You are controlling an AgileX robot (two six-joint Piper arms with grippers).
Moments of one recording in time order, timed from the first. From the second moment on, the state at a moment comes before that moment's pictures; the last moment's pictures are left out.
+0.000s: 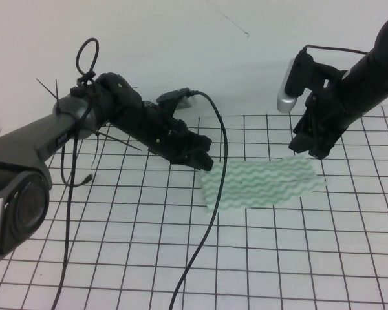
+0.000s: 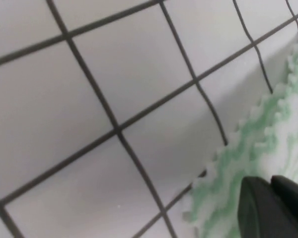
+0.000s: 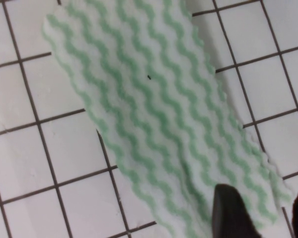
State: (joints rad) right arm 0.23 2.00 -1.64 0.39 0.87 -1.17; left arm -0.35 2.40 -2.01 -0.81 0.99 0.51
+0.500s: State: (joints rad) right arm 0.23 2.00 -1.64 0.37 0.85 -0.96; left arm -0.35 2.43 -2.06 -0.78 1.06 0.51
